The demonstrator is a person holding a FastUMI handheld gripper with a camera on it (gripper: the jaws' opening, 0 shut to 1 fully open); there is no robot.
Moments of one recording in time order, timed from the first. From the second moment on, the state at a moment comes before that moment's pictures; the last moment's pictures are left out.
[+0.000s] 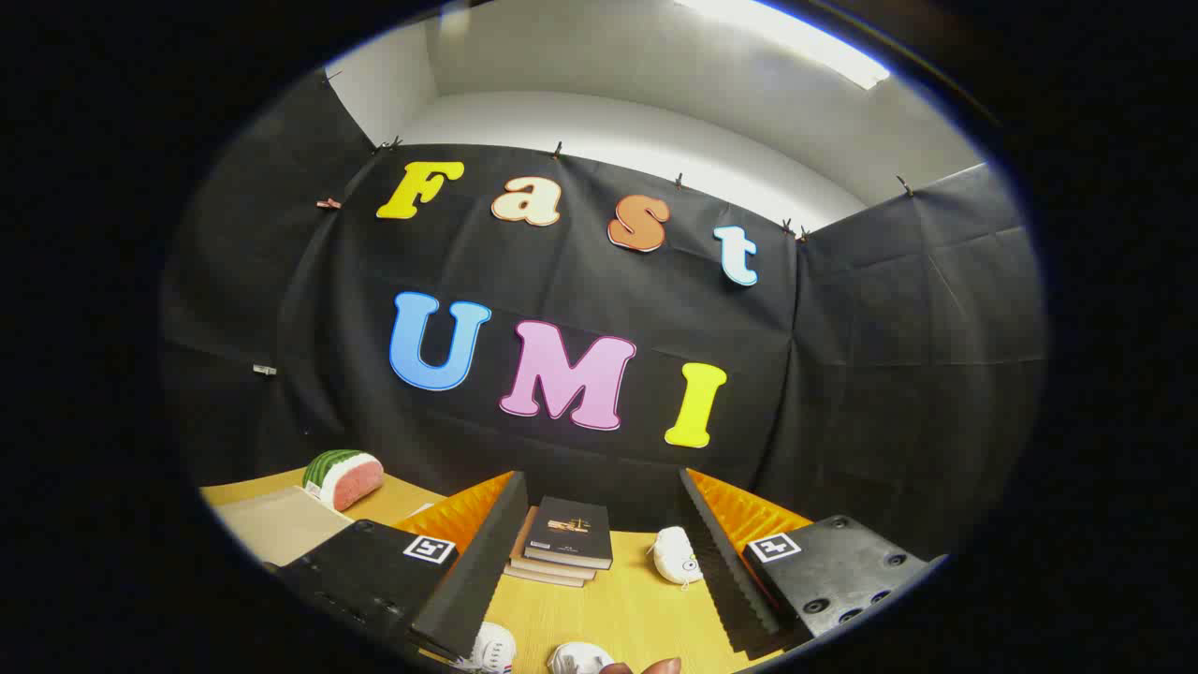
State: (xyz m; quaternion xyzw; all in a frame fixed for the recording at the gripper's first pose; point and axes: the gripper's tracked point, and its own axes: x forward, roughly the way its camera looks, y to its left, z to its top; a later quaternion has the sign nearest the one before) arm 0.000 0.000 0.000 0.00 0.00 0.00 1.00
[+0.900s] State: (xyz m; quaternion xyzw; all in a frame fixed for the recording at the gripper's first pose) arm -0.015 0.012 -0.005 0.00 0.02 0.01 1.00
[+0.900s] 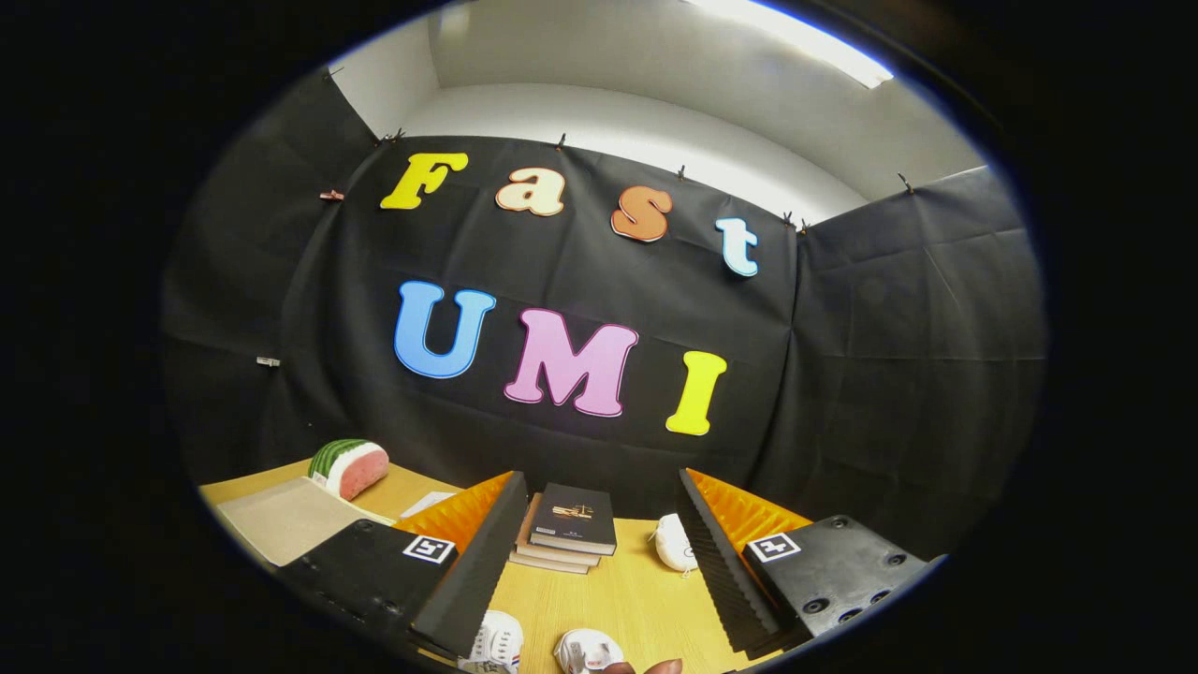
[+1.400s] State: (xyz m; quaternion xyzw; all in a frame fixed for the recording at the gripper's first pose) arm -0.015 0.095 -0.040 0.13 0.10 0.20 0.97
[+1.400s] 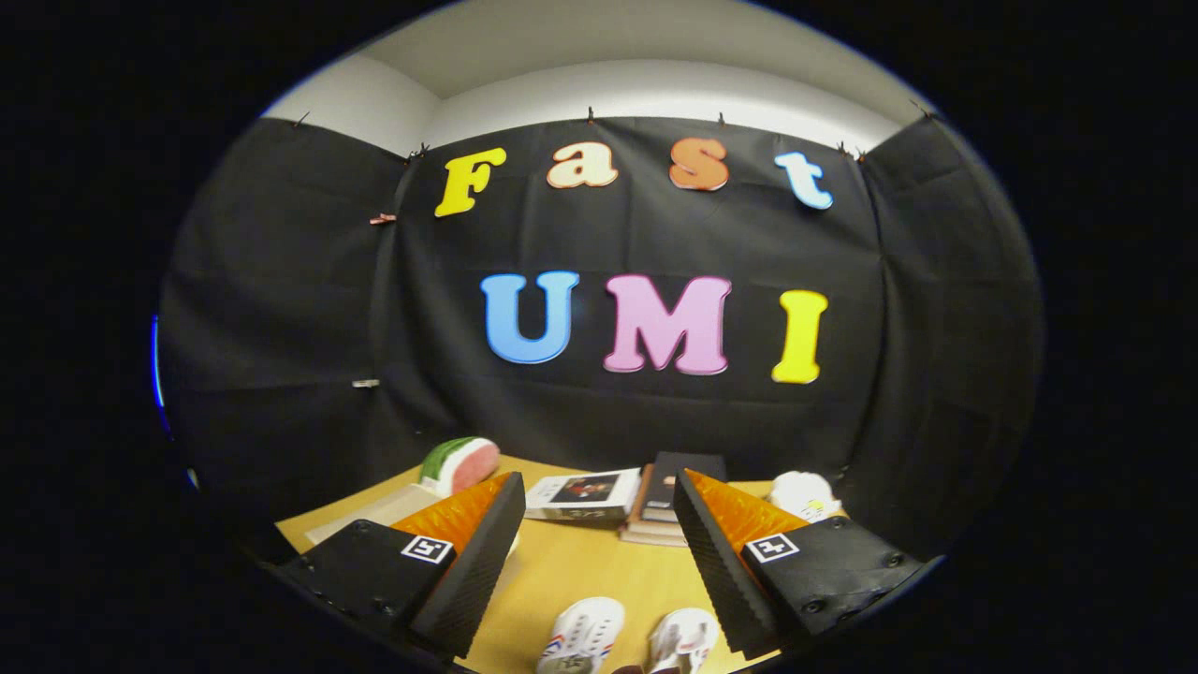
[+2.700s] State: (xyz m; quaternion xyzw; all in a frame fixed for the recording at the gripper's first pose) arm -0.086 0.289 -0.215 0.56 0.51 0.32 0.57
